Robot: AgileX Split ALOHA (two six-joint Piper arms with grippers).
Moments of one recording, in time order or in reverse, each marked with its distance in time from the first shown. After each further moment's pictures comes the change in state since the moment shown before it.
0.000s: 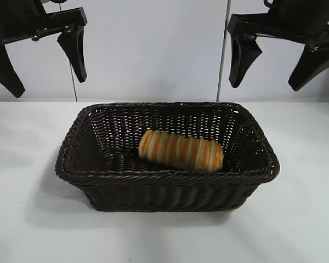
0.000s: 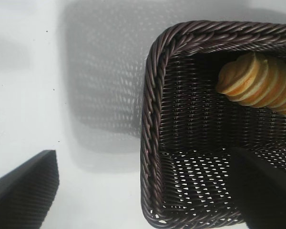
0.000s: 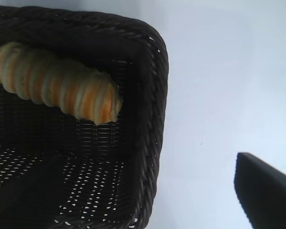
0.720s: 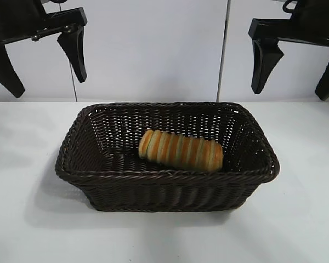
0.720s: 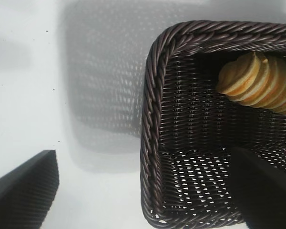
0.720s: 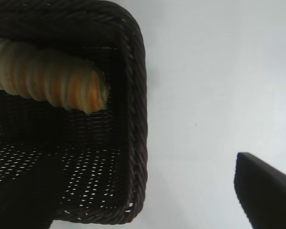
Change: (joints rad) left arm 0.000 0.000 0.000 0.000 0.000 0.000; right arm -0.054 0.000 0.000 0.095 0.046 0.025
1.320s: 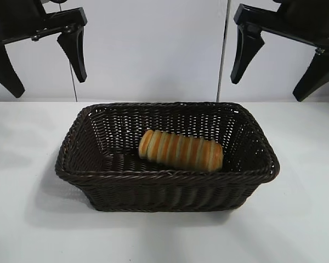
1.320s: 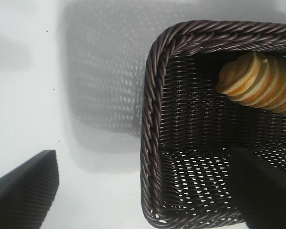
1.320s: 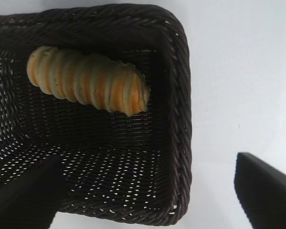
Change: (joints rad) left arm 0.000 0.000 0.000 0.000 0.000 0.000; right arm 0.029 0.000 0.000 0.084 -0.050 0.001
